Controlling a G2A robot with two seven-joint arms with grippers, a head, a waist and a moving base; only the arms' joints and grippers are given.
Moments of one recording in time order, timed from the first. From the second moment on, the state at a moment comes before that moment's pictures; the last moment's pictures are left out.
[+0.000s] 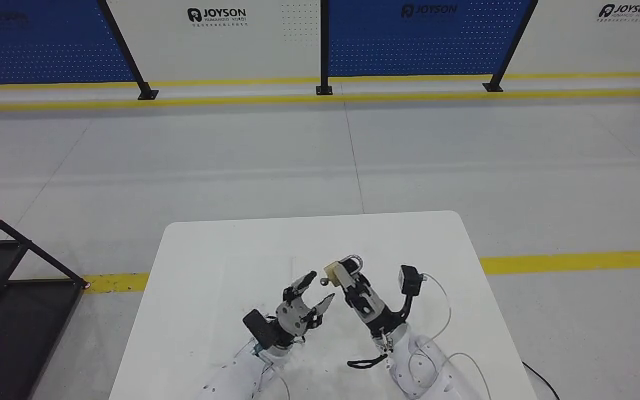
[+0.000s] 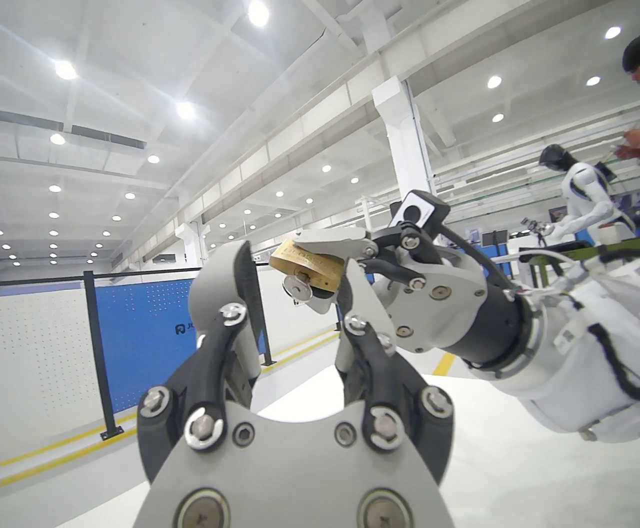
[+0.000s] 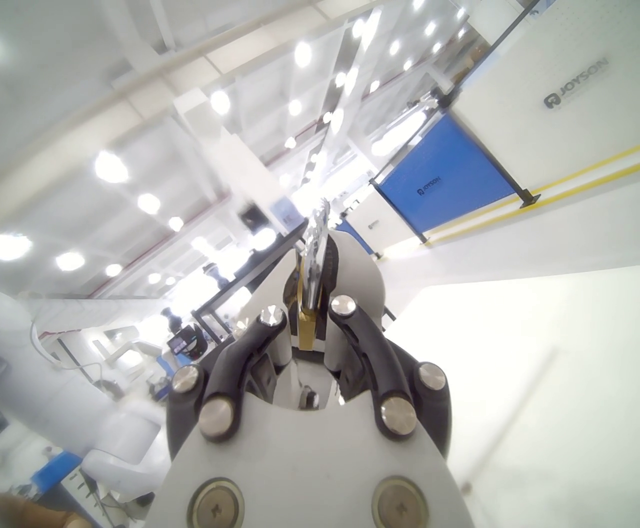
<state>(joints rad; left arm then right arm) 1.43 -1.33 -0.90 -1.09 1.53 -0.19 1.36 -1.59 -1.36 1.06 -1.46 -0.59 -0.83 -0.28</state>
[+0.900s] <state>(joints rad) 1.86 -1.15 -1.55 -1.42 1.34 -0.52 1.05 -1.27 -1.45 0.74 -1.19 -0.64 -0.28 0.33</state>
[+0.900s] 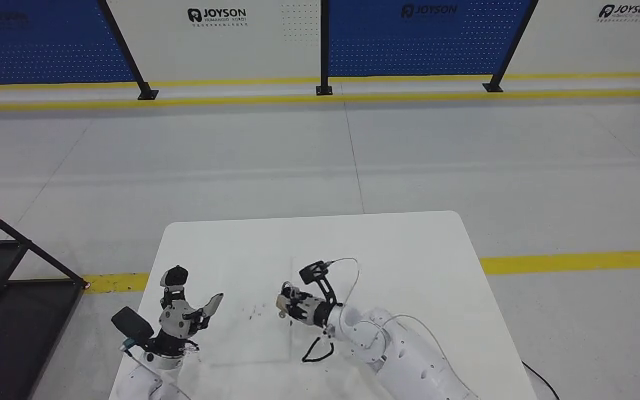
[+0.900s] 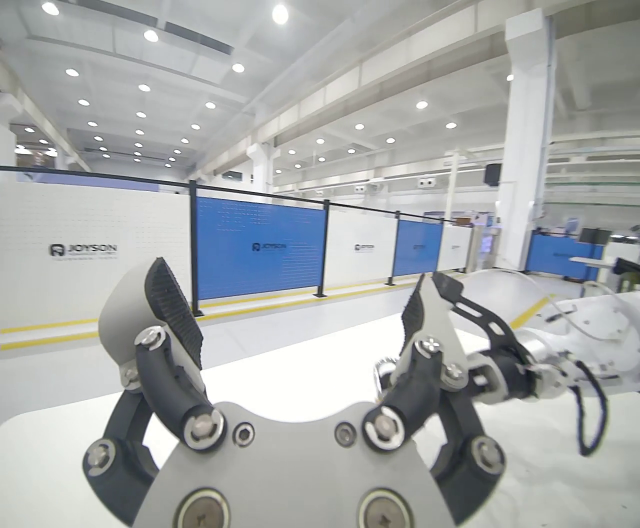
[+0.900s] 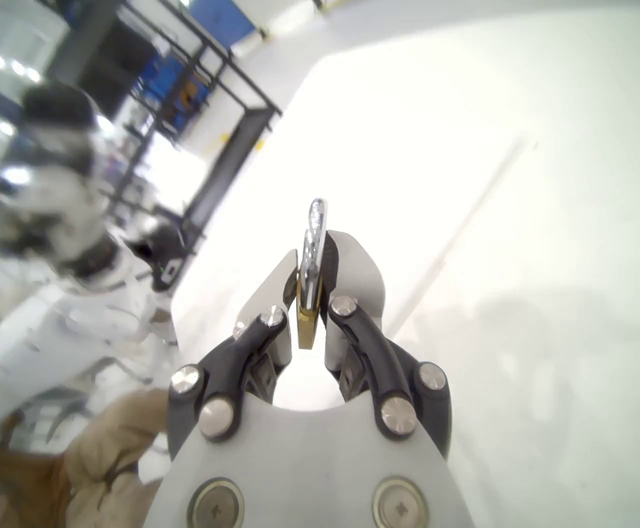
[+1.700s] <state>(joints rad) 1.86 -1.15 -1.56 -1.41 1.31 -0.53 1.04 -1.34 -1.42 0.65 -1.36 -1.07 -0.09 0.24</state>
